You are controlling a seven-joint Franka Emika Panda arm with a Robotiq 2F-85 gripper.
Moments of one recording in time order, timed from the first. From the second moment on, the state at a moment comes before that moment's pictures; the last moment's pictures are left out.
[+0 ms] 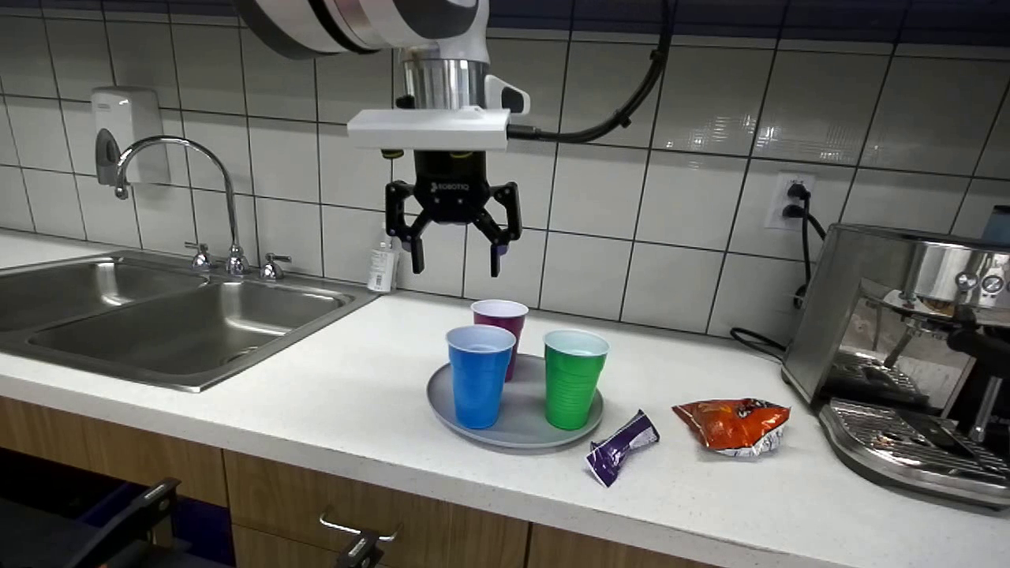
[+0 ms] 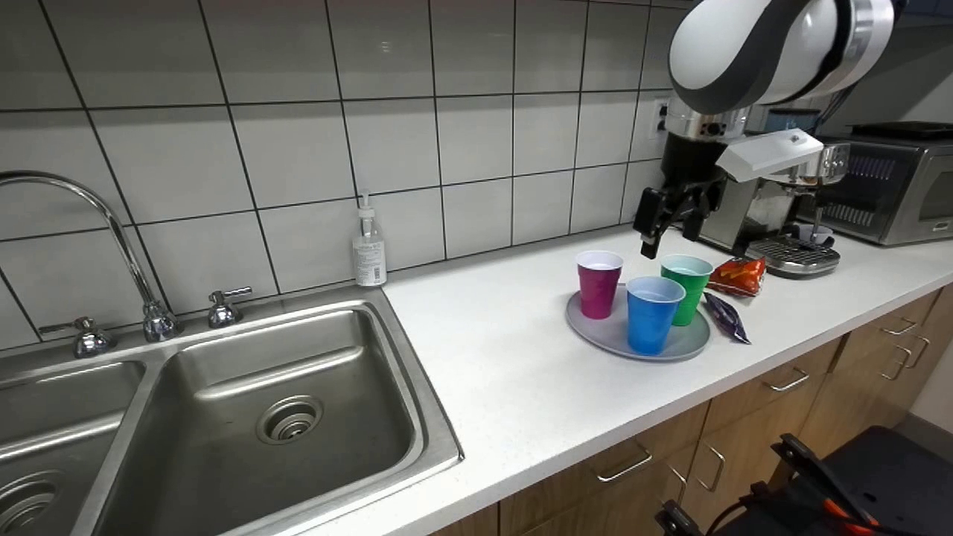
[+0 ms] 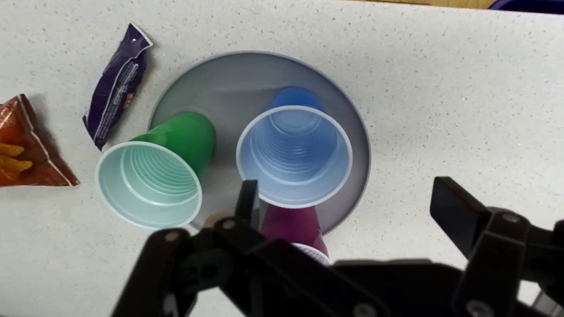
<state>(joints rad) -0.09 -0.27 -0.17 -2.66 -0.15 2.55 -0.27</state>
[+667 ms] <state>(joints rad) -0.09 -0.32 -0.17 -2.69 -0.15 2.55 -0.28</state>
